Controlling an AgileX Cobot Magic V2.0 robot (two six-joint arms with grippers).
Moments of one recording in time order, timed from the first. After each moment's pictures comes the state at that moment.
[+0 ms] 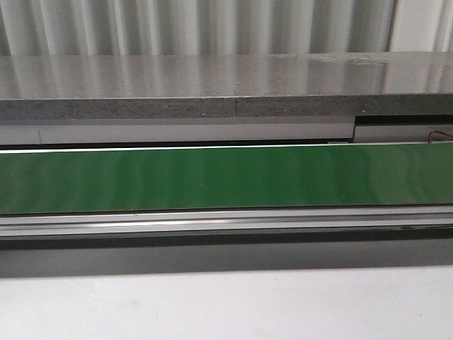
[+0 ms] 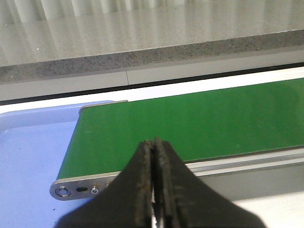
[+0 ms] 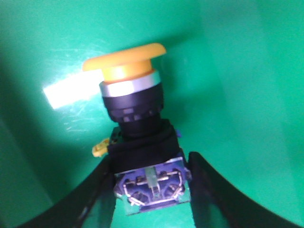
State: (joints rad) left arm -0.07 0.00 0.00 -0.01 0.24 0.10; right arm -0.44 1.85 -1.22 0.01 0.75 0.01
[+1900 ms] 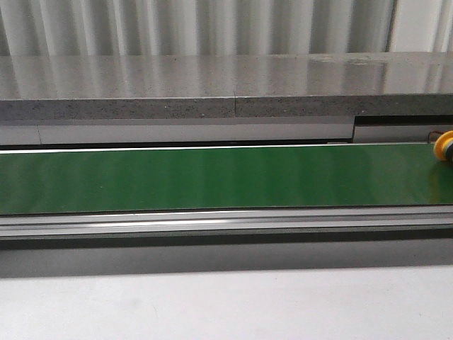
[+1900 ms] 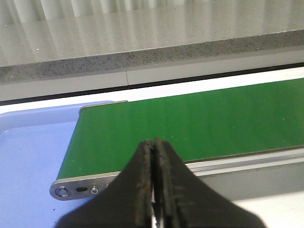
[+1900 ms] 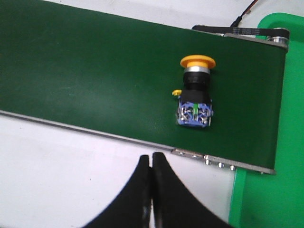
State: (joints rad) left arm -0.07 0.00 0.00 -0.01 0.24 0.10; right arm 0.06 1.01 -0.90 0.15 0.85 -0.17
